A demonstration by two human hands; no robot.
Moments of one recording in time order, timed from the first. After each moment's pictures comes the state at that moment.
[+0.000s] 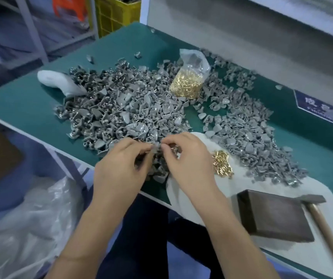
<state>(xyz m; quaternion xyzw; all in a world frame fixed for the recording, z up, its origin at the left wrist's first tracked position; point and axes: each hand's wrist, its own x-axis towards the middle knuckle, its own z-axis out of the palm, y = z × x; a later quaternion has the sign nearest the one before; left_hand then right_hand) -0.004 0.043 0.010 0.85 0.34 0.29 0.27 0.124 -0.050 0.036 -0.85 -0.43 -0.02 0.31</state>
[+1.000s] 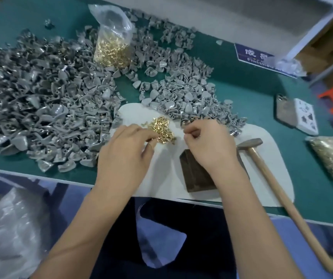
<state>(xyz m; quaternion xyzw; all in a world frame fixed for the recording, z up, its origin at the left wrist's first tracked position) 0.078 -0.047 0.010 0.92 0.18 0.23 0.27 0.200 -0.189 0.057 -0.97 -0.19 0.05 0.17</state>
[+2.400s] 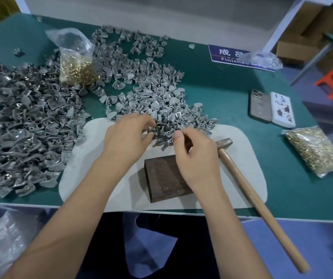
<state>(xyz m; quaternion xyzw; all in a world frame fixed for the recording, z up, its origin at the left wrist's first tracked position) 0.185 -0.072 0.027 0.96 0.14 0.14 0.22 0.210 -0.250 0.039 -0.87 -0.24 -0.11 0.41</state>
